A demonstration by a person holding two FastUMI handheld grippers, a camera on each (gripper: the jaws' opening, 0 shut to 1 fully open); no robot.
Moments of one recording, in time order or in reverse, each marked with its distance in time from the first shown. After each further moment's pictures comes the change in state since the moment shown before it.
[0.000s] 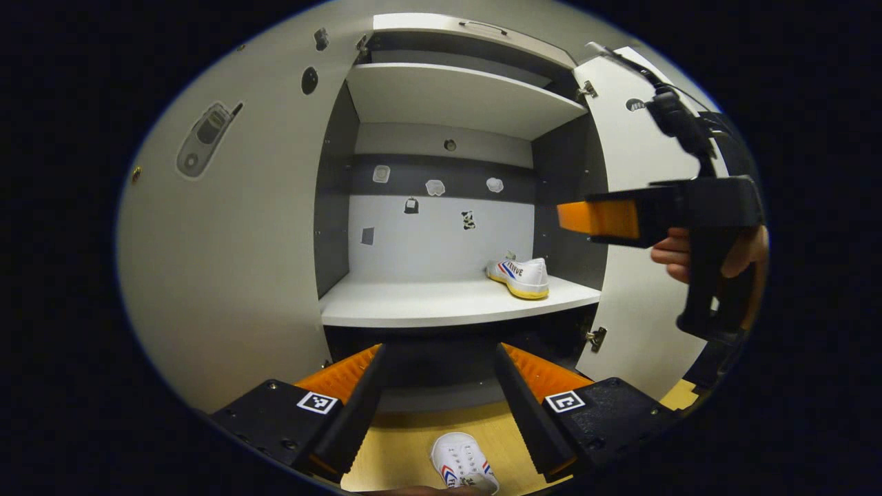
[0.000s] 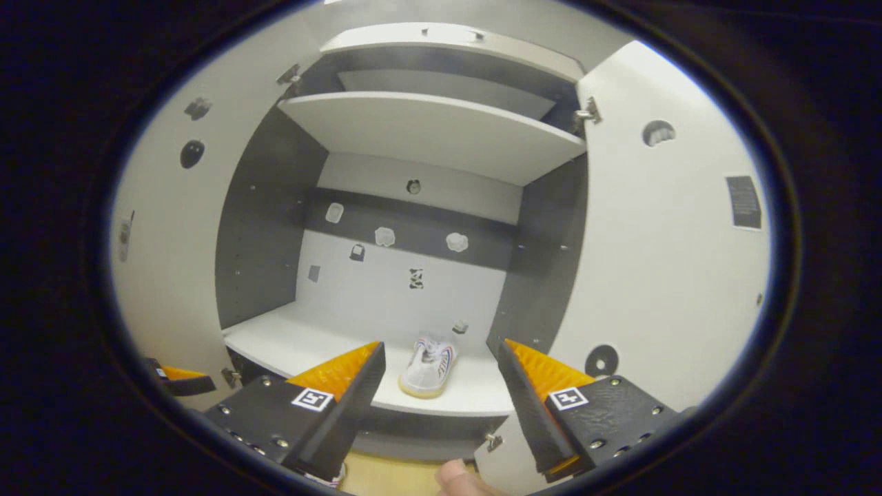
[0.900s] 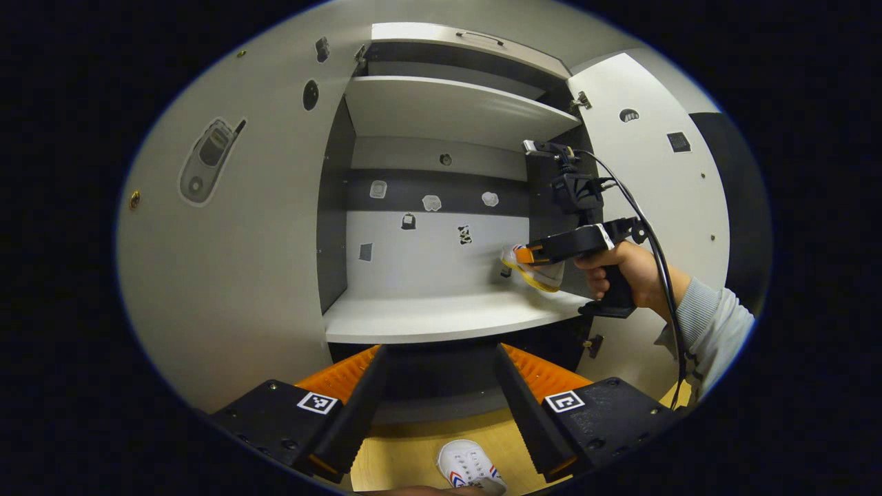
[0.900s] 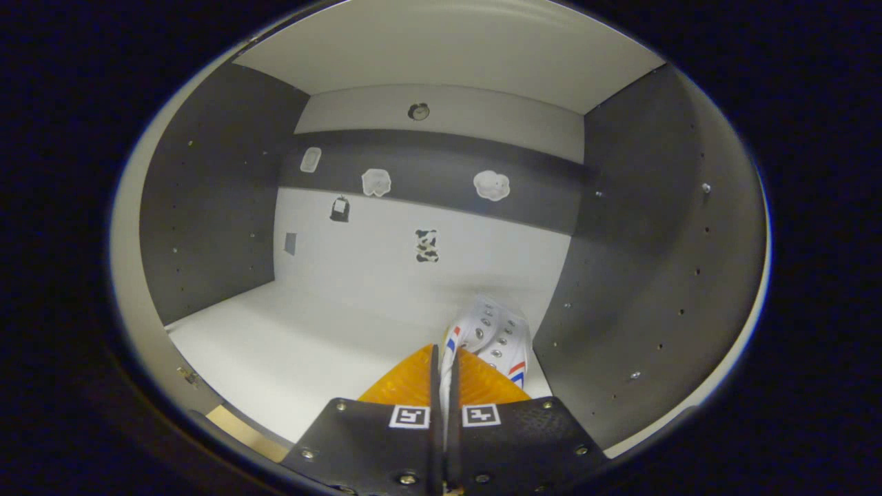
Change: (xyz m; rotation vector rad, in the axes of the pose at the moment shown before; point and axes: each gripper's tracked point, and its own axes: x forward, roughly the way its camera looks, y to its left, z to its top) left arm -0.002 0.012 0.024 0.022 -0.073 -0.022; right arm 0.203 0.034 -0.060 -0.049 0.164 0.196
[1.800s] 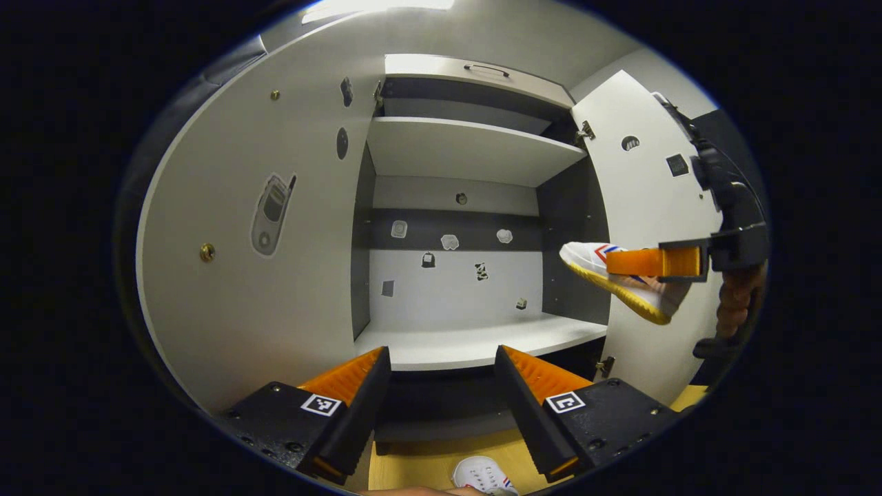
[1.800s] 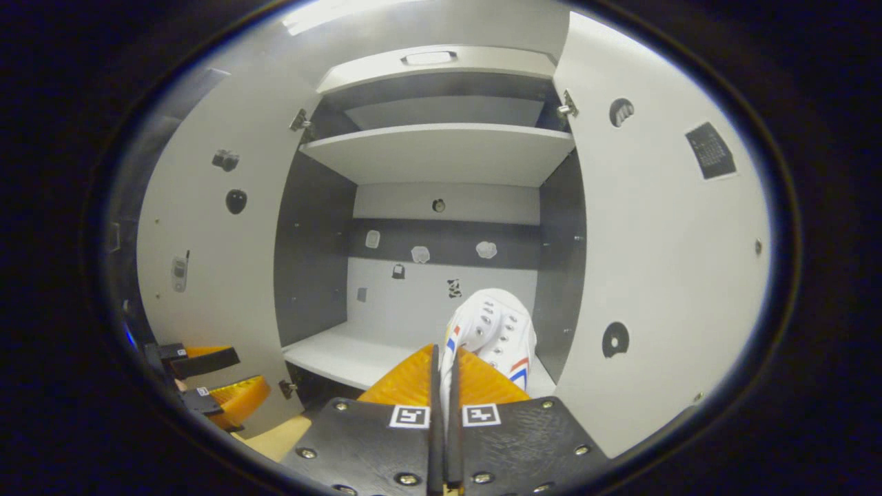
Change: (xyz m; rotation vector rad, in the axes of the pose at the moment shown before) left arm -0.018 0.016 0.029 0.015 -0.133 0.044; right arm -0.216 0.021 0.037 0.138 -0.248 0.017
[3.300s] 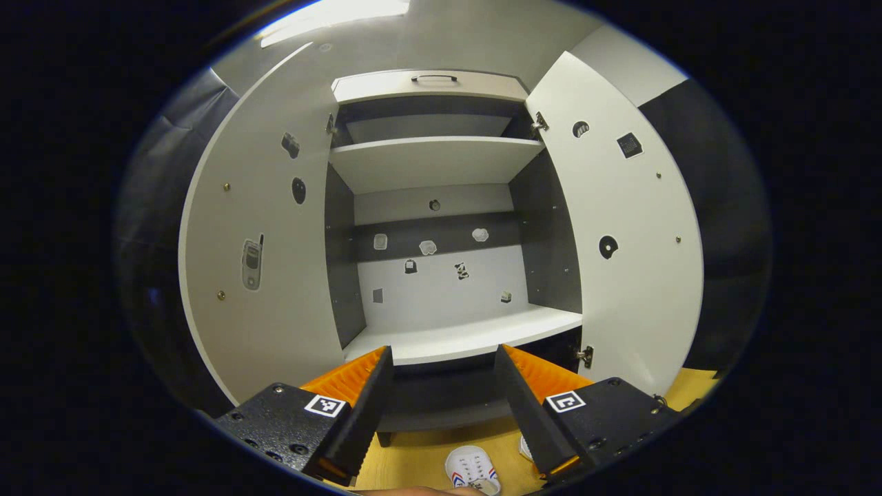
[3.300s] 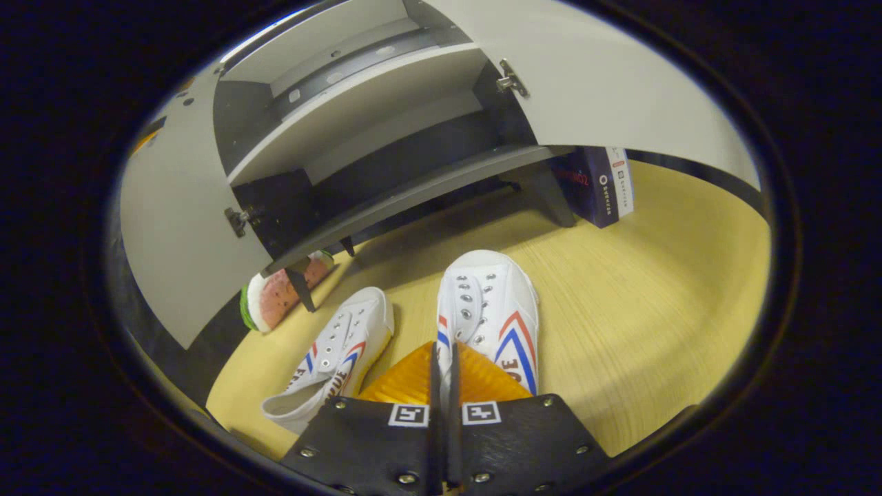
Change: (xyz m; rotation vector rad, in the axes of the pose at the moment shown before) left arm -0.039 -0.065 0.018 0.135 0.002 0.034; right arm -0.146 0.041 -0.395 0.471 0.477 -0.032
